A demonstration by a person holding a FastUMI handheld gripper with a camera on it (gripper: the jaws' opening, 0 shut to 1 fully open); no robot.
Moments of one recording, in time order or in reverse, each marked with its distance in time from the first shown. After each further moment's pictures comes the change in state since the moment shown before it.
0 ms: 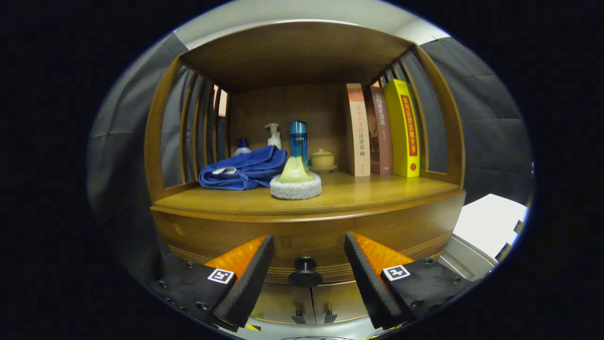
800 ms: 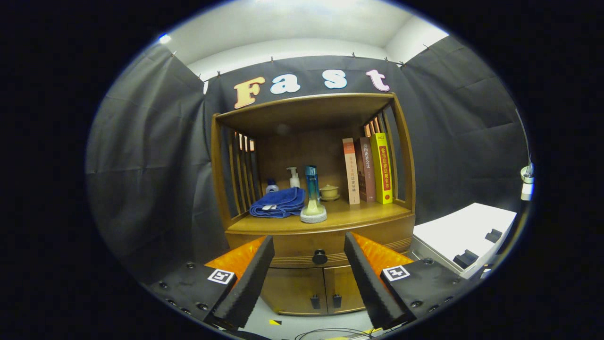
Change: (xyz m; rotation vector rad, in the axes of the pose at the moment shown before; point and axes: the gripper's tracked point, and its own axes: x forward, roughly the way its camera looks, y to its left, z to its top) arm -0.197 0.017 0.120 0.084 -0.091 0.087
